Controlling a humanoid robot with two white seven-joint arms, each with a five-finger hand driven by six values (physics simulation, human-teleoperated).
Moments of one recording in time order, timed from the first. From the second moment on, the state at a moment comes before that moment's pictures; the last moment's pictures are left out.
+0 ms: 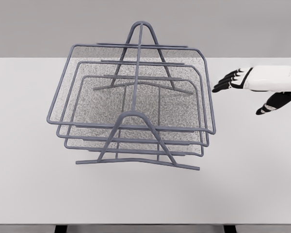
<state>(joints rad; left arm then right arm) 0.08 0.00 -0.13 -0.03 0.56 0.00 -0.24 -1.07 -1.18 1.11 -1.59 -0.14 -0.61 0.58</state>
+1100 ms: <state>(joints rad) 0.08 0.00 -0.13 -0.03 0.56 0.00 -0.24 -1.08 -1.18 1.16 -1.60 -0.11 -0.61 0.61</state>
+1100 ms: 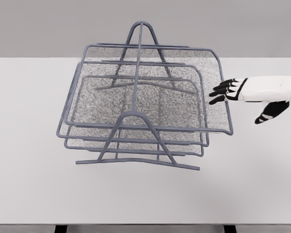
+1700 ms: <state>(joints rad) 0.08 0.00 -0.13 -0.03 0.56 0.00 -0.24 -1.08 -1.35 1.14 -1.59 -0.14 -0.59 0.61</state>
